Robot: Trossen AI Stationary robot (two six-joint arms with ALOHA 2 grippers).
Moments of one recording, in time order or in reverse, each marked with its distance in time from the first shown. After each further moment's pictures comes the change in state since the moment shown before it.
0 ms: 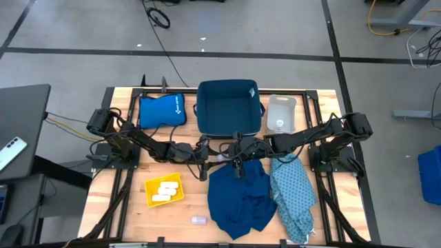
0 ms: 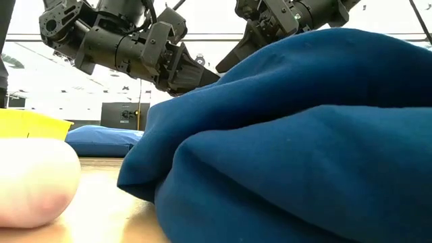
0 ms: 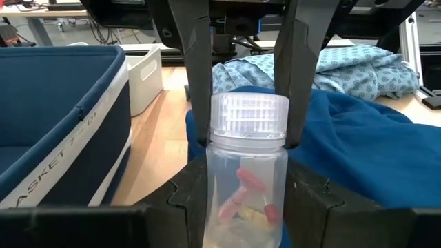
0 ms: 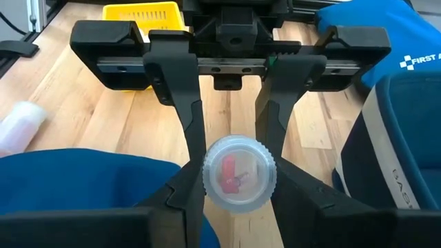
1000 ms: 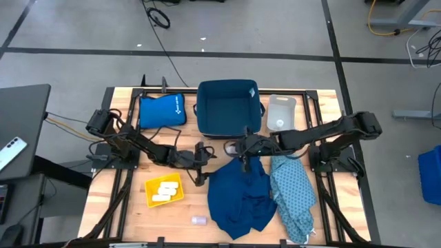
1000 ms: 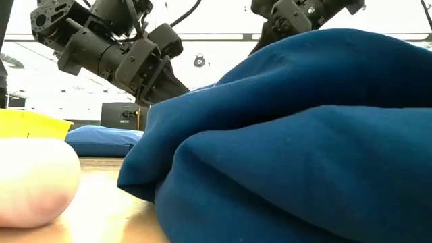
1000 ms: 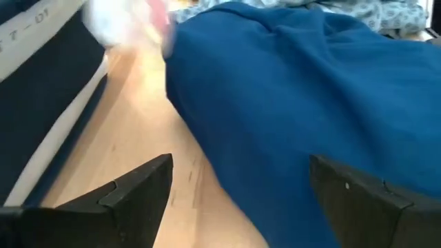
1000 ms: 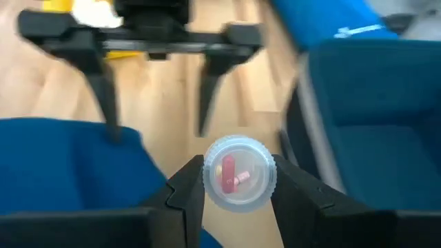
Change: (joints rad) left arm -0.055 0.000 -0.001 -0.210 -0.037 -0.124; right arm 0.002 -0.129 0.002 -0.243 0.170 0.011
